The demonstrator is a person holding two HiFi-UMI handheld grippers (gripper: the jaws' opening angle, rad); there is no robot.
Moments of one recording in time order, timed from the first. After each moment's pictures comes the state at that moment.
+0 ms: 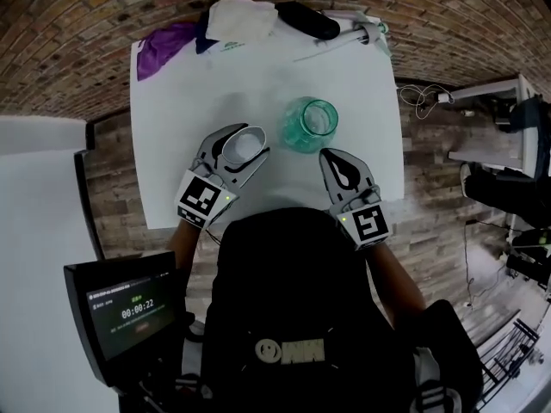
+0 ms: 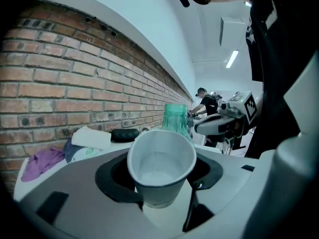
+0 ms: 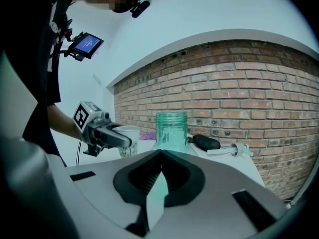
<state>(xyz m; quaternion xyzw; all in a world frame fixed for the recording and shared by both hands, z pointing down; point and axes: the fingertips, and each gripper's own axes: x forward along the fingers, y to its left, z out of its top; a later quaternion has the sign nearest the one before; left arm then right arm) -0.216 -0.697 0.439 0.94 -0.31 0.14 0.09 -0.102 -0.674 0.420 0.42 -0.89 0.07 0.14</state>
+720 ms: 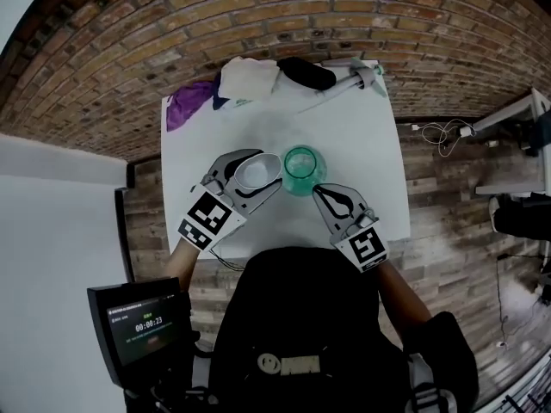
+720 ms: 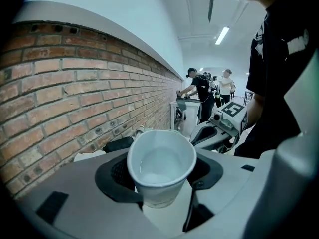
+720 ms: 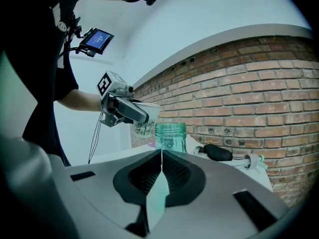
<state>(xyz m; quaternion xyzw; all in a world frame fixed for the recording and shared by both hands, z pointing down) -0.167 -0.718 0.357 0.93 -0.25 0.28 0.03 -0.097 -0.679 0.407 0.33 -0.94 0.05 0.11</state>
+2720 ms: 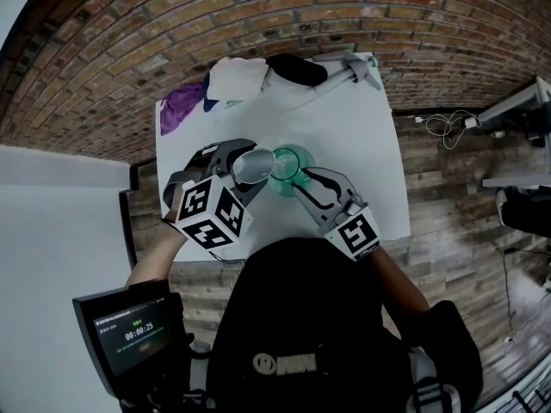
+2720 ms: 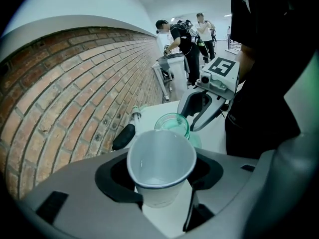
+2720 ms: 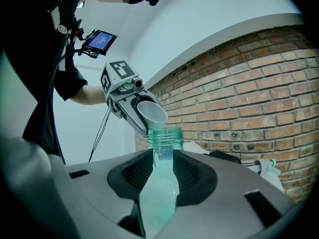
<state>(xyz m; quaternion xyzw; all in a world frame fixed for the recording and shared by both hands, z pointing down) -0.153 -0.732 0.371 0.83 -0.17 0.53 -0.11 -0.104 -0.703 0.399 0.30 -0.95 0.04 0.05</state>
